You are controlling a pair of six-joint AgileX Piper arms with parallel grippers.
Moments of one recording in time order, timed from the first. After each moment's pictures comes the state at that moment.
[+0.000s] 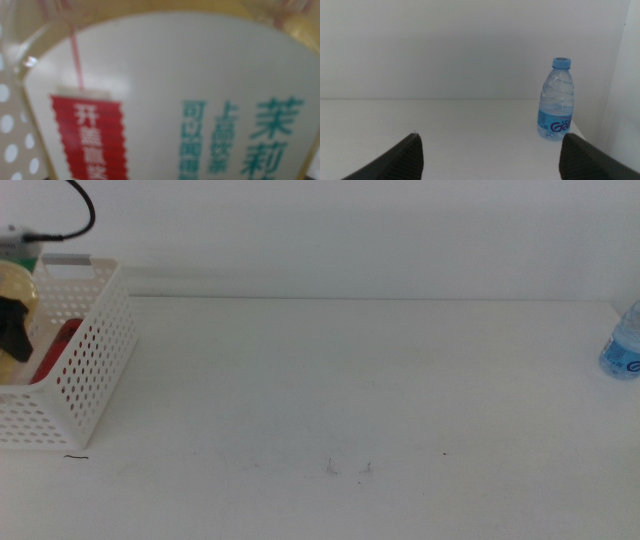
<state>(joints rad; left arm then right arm) 0.35 1.92 -1.65 -0.16 1.19 0.47 -0.01 0.00 0.00 0.03 0.11 -0.04</state>
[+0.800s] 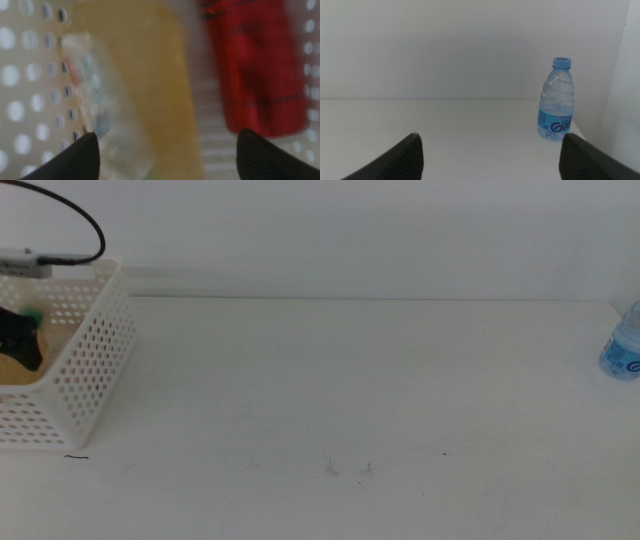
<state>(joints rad) 0.35 2.02 -1.68 -0.11 1.10 0.50 -0.01 0.00 0.00 0.03 0.11 -0.04</state>
